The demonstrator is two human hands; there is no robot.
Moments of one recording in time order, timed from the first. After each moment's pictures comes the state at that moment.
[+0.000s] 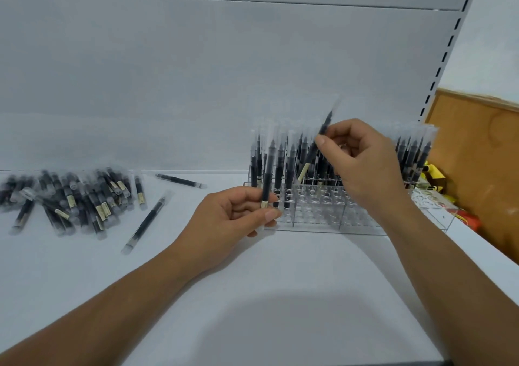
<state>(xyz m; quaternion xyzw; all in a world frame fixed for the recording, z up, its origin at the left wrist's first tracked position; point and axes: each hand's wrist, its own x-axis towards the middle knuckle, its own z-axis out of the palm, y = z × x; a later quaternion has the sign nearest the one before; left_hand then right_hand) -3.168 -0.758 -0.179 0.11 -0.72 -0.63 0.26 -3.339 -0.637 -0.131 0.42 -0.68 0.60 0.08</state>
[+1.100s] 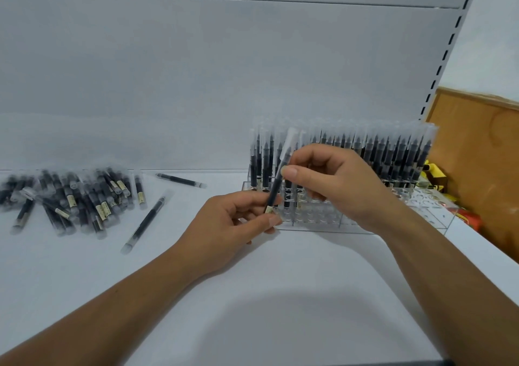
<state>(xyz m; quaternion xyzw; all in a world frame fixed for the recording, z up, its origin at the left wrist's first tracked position) -3.167 -0.756 -0.182 0.10 -0.78 -0.56 0.27 -3.318 -0.633 -0.130 0.53 -0.64 0.54 -0.14</state>
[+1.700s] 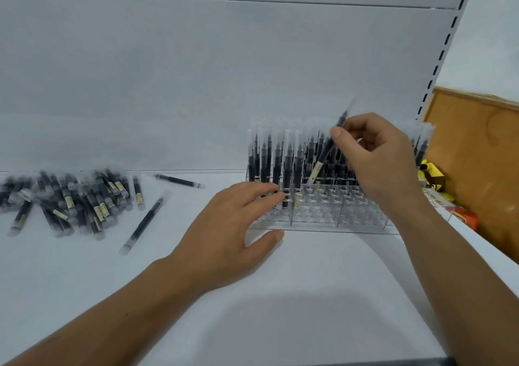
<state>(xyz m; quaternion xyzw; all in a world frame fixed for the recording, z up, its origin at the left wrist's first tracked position) -3.168 -0.764 -0.196 0.05 -0.95 -0.11 0.30 -3.349 -0.624 -0.127 0.41 -0.68 0.60 0.12</state>
